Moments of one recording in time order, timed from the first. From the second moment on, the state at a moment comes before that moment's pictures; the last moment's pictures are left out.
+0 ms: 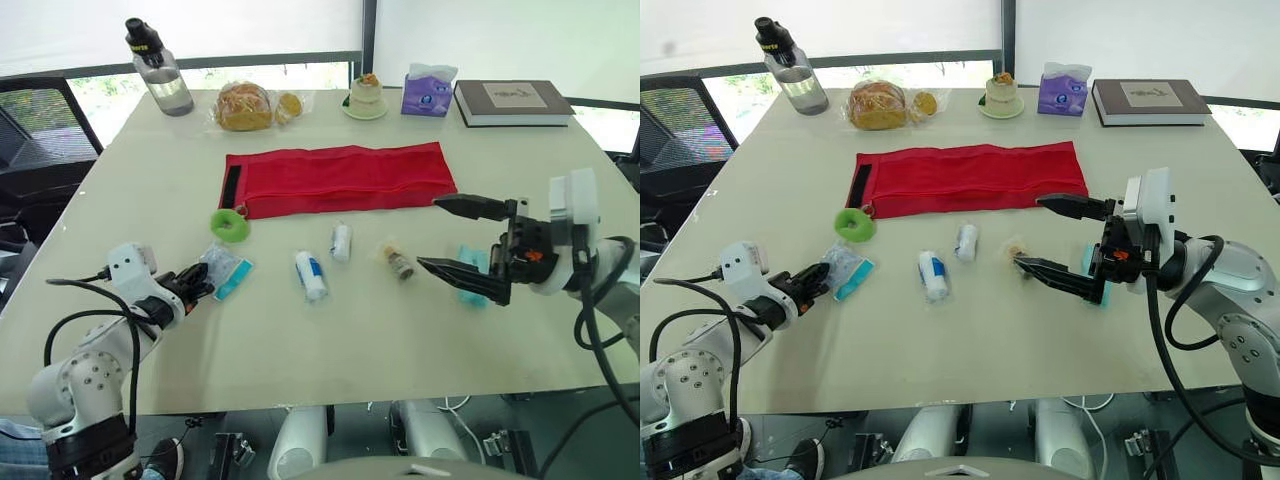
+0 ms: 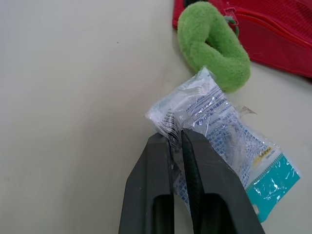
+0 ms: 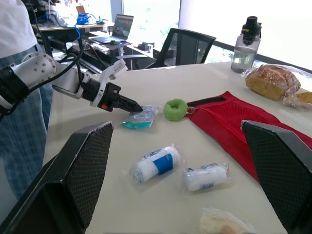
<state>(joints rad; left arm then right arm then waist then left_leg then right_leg) -0.06 0.52 0.56 -0.25 -0.85 1.00 -0.15 -0.29 -0.76 -0.14 -0.62 0.91 0.60 0.79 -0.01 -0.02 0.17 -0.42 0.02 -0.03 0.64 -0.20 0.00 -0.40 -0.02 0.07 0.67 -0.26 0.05</state>
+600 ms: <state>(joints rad) -0.56 0.62 0.12 -0.24 -0.80 0.99 -0.47 -0.35 -0.68 0.00 -0.62 0.80 0.71 0.59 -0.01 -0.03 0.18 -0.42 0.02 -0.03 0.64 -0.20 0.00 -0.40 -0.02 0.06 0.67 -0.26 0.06</state>
